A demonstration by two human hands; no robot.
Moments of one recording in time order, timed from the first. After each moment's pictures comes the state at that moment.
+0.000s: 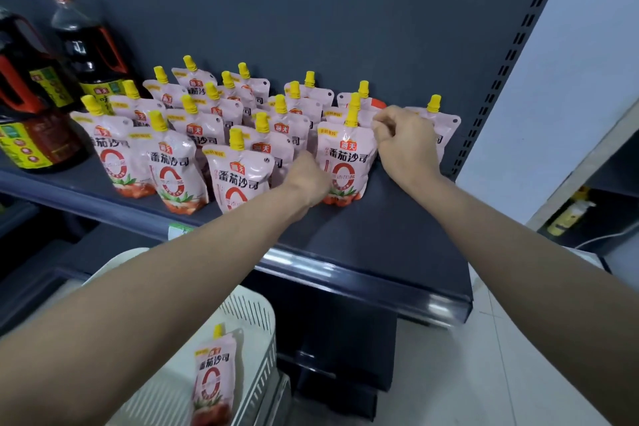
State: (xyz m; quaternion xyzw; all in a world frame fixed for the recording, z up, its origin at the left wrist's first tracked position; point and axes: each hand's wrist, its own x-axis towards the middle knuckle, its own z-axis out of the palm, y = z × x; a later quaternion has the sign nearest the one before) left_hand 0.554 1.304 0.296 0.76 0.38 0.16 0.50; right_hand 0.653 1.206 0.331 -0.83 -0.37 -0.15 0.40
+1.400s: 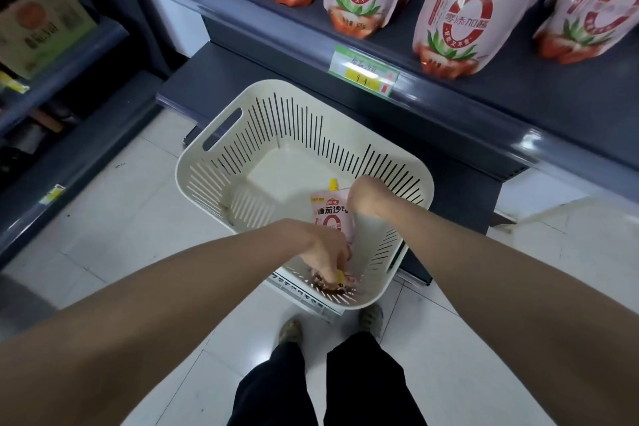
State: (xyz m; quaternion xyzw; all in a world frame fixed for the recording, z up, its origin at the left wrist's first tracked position) left_hand 0.272 1.341 0.078 0.84 0.10 -0.44 0.31; right_hand 0.401 1.317 0.047 -0.85 -0.37 0.37 -0.04
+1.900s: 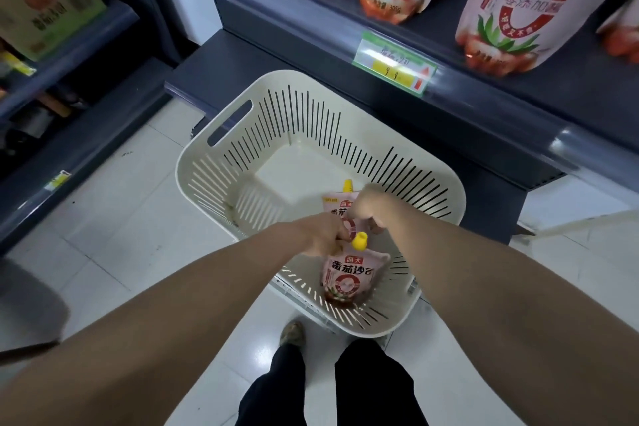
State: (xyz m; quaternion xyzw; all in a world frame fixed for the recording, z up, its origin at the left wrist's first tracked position) left_hand 0.271 1.372 0.033 0.81 0.25 -0.30 0.43; right_hand 0.411 1.353 -0.048 -0.86 -0.20 0.47 -0.04
